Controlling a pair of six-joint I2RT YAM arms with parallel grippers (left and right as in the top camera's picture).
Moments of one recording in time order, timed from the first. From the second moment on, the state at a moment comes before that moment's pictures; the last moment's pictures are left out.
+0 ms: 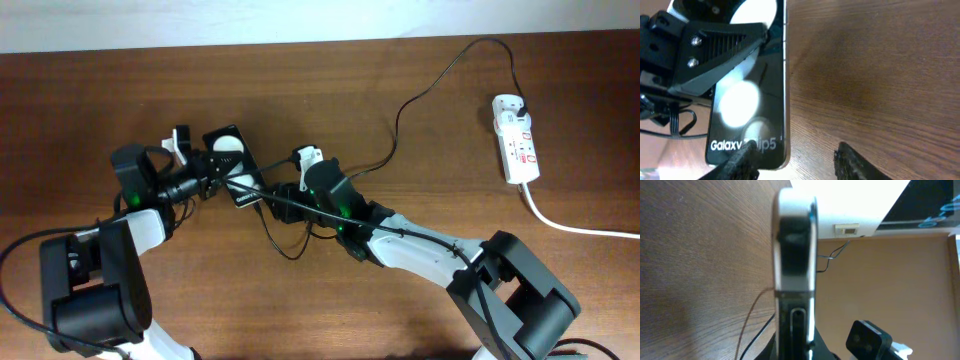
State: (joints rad) left arm 0.21 1.85 0.76 0.57 1.18 -0.95; right arm 0.74 1.80 0.94 0.33 -0.20 0.69
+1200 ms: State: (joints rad) left arm -0.22 1.85 1.11 -0.39 0.29 -0.34; right arm 0.38 1.57 0.96 -0.74 -0.21 0.58
